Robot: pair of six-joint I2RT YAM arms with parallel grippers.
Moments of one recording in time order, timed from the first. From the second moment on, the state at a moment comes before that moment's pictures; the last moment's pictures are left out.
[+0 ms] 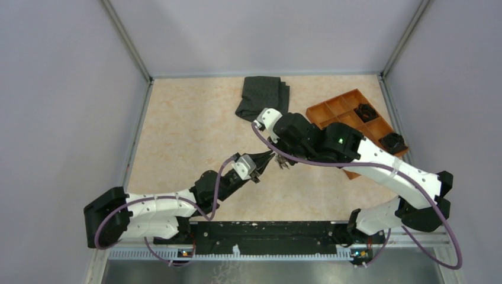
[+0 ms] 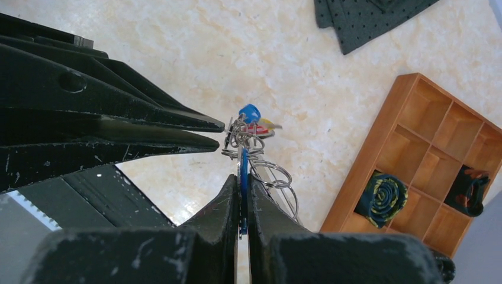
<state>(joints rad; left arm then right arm) -1.15 1.09 0.39 1.01 -0.17 0.18 1.13 1.35 1.62 -1.11 0.33 0.02</state>
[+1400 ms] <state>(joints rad) -1.15 1.07 0.46 0.91 -0.12 0.16 1.14 1.38 1.64 -1.15 0.35 0.01</state>
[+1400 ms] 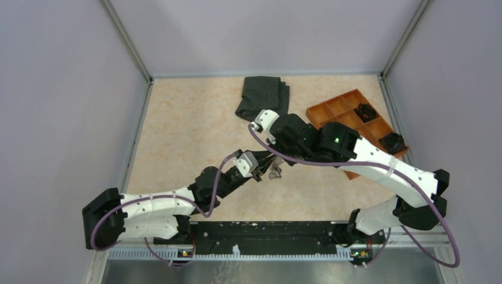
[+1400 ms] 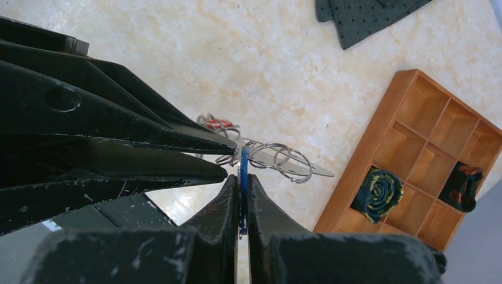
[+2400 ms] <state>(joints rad) -1.15 1.09 0.46 0.90 -0.16 0.16 1.15 1.38 1.64 -1.16 0.36 0.02</state>
